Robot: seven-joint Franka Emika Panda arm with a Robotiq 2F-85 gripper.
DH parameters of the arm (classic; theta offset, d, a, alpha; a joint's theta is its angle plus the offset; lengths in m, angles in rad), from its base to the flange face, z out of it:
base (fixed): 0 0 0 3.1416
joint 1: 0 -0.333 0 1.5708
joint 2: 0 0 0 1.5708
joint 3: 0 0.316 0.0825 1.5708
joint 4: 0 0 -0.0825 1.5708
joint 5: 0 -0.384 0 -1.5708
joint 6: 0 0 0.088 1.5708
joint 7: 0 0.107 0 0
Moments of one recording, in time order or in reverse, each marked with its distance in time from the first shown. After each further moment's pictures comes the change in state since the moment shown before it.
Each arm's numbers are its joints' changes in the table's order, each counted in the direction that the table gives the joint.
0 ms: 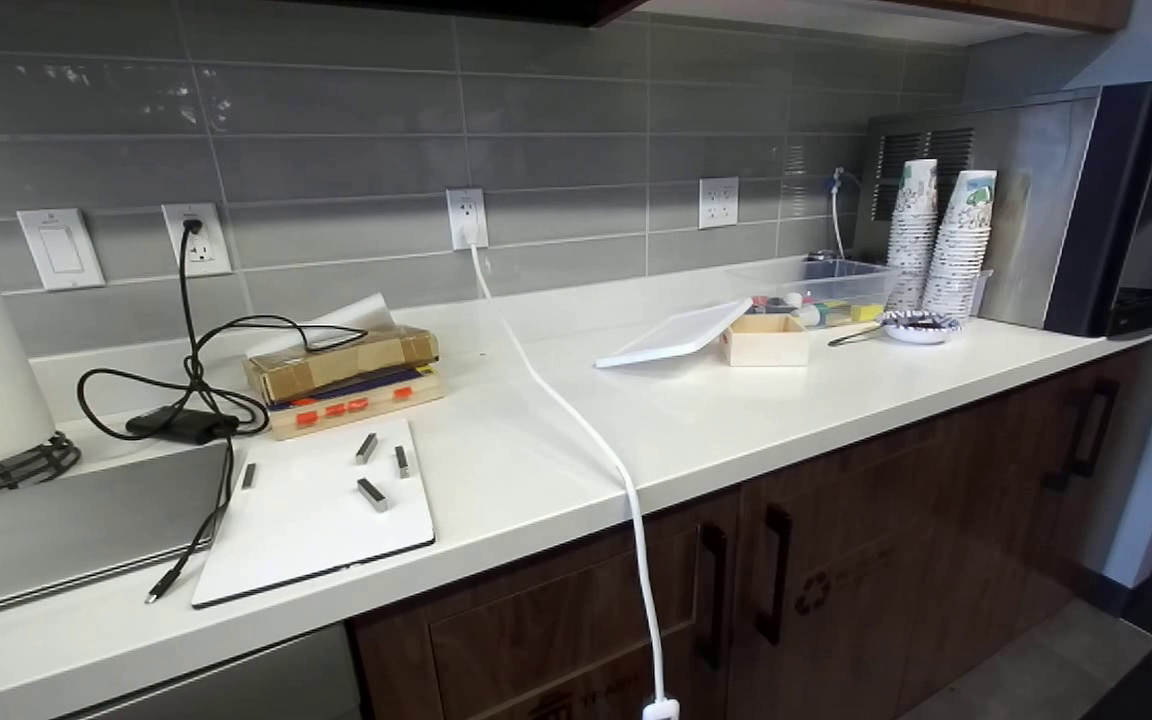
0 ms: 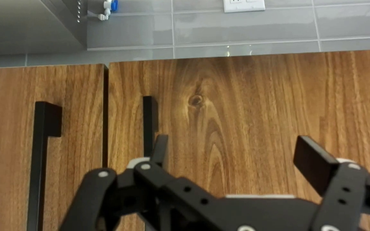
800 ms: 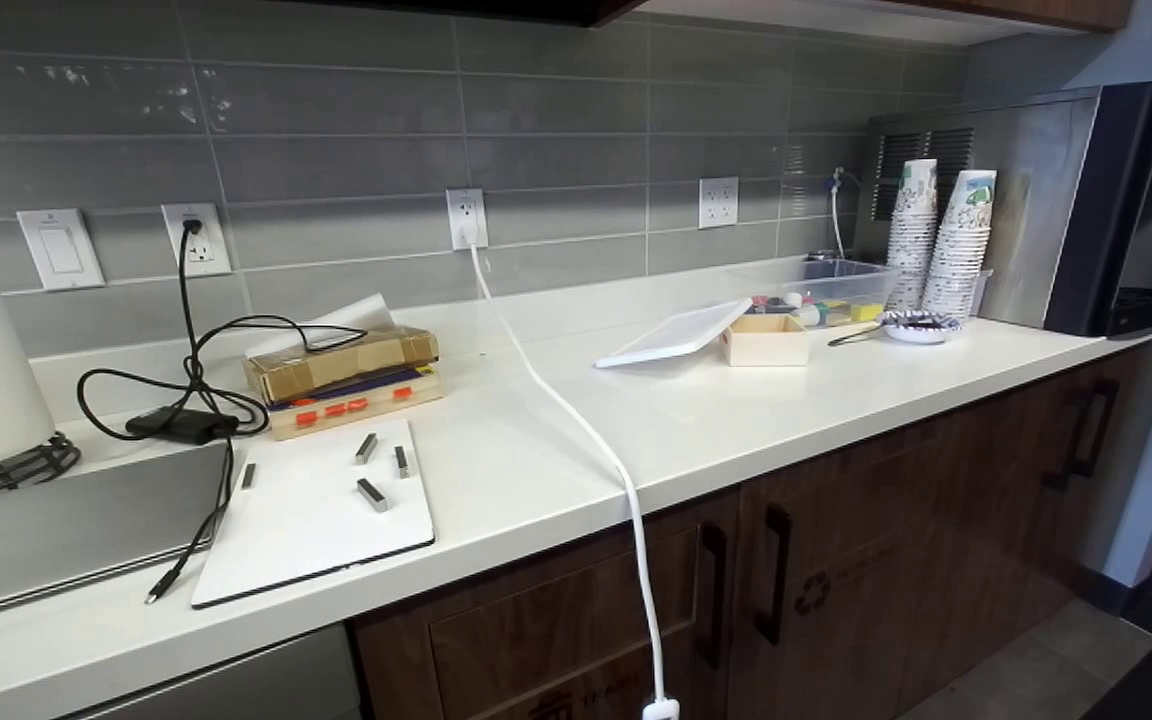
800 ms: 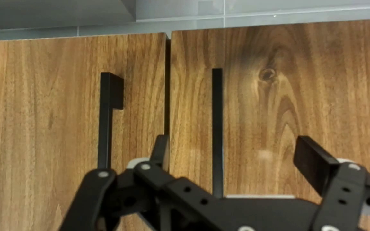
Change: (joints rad) arm 0.041 0.122 -0.005 0.127 0.000 0.168 0.046
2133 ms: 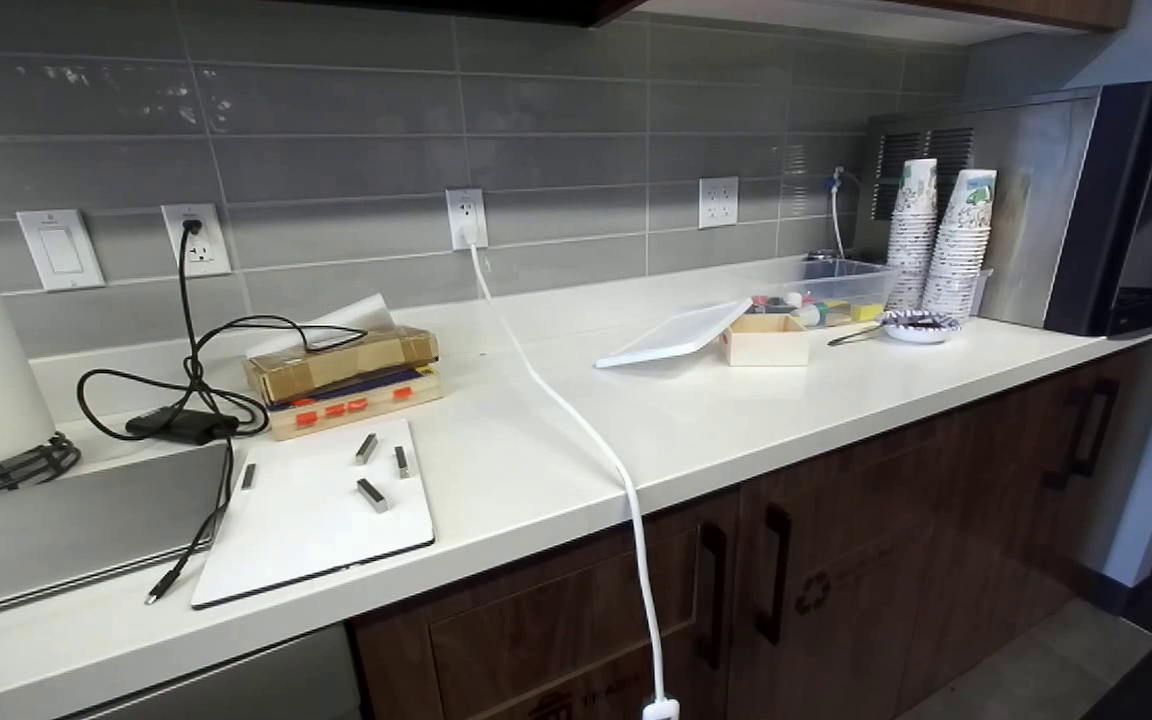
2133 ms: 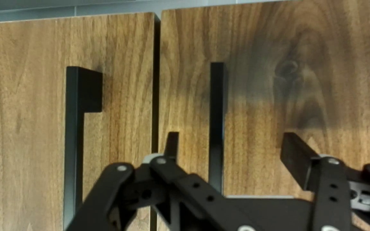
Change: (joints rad) arm 0.112 0.089 0.375 0.069 0.291 0.205 0.102
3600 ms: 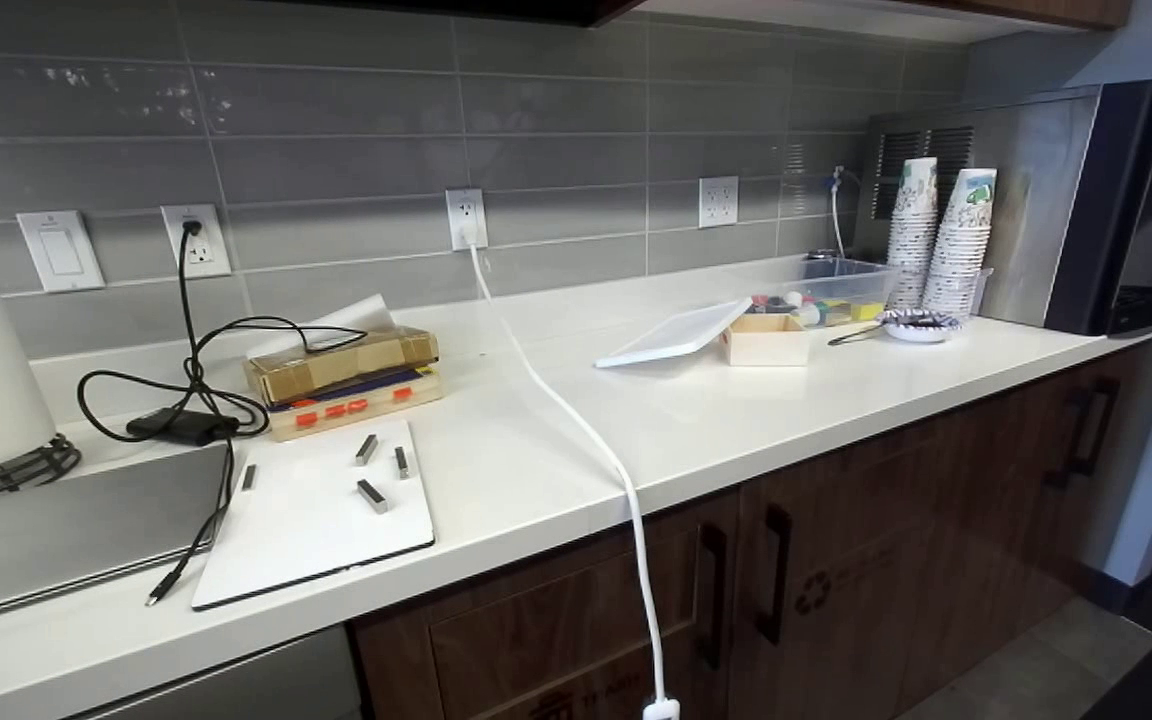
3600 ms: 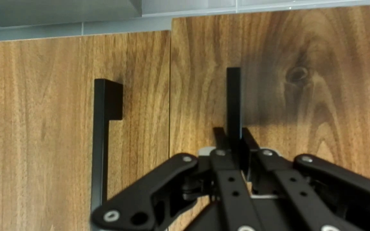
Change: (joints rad) arm 0.053 -0.017 0.028 0.013 0.016 -0.092 0.002
